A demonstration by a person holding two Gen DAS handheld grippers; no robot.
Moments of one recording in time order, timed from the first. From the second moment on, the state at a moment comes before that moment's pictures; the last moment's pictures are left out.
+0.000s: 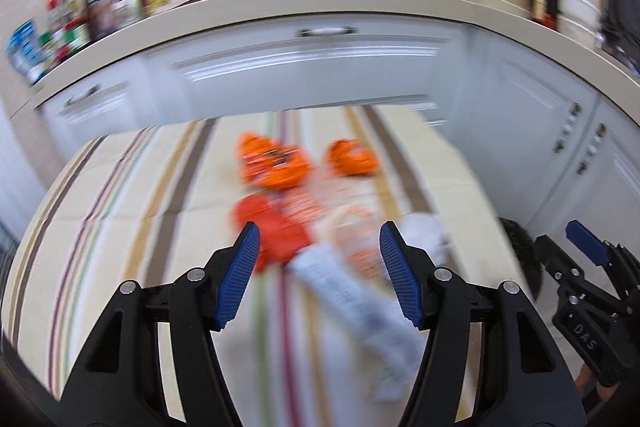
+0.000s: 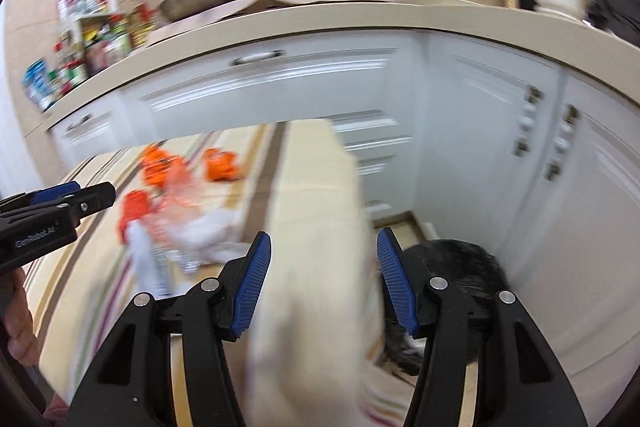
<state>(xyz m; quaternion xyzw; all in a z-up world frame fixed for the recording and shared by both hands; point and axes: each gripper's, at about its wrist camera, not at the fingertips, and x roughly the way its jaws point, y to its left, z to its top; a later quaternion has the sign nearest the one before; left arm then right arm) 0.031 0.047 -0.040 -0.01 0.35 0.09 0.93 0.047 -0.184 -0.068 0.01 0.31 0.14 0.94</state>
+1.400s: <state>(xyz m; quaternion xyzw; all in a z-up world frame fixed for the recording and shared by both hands) -0.020 0.141 -0.080 -0.07 0.39 0.16 0.90 0.017 -0.072 -0.089 -0.07 0.37 0.25 0.89</state>
